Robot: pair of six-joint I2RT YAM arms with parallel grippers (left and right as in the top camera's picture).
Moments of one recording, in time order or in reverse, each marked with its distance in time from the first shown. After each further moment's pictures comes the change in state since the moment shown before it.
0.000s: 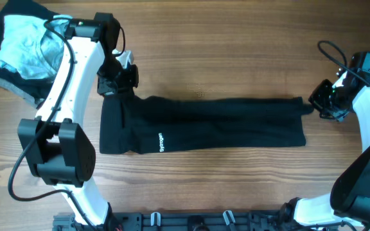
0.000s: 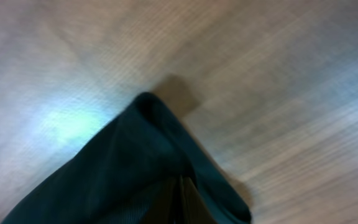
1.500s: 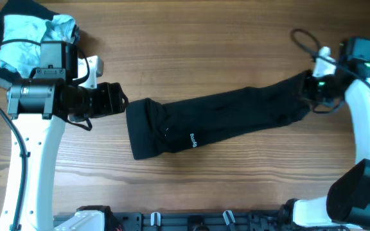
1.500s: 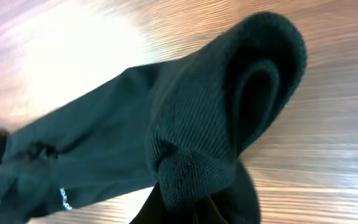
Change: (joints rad) left arm 0.099 -0.592 -0.327 0.206 0.011 -0.019; right arm 0.166 -0.035 0.130 -0.140 -0.224 -0.314
